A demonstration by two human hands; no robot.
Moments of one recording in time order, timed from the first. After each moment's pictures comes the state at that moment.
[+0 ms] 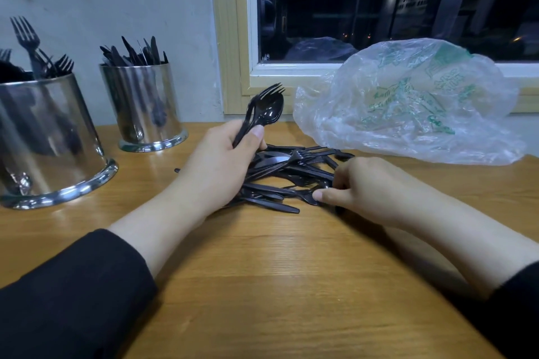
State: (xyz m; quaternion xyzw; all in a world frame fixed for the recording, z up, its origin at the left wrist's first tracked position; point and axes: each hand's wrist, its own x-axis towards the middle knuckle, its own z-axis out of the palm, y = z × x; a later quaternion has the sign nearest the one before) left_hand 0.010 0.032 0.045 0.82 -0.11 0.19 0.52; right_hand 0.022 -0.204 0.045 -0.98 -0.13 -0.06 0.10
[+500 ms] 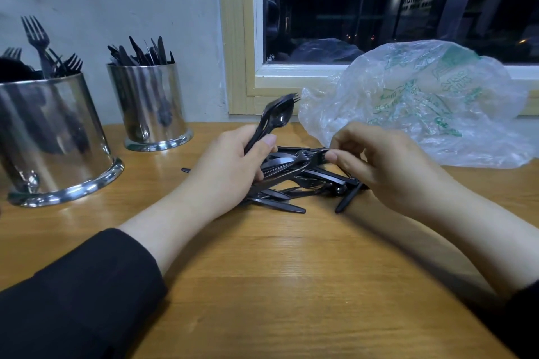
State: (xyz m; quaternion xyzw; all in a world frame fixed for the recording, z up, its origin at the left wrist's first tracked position) left_hand 0.006 0.033 0.049 0.87 -0.11 0.18 0.44; right_hand 0.021 -0.210 0.056 -0.88 -0.30 -0.24 0.26
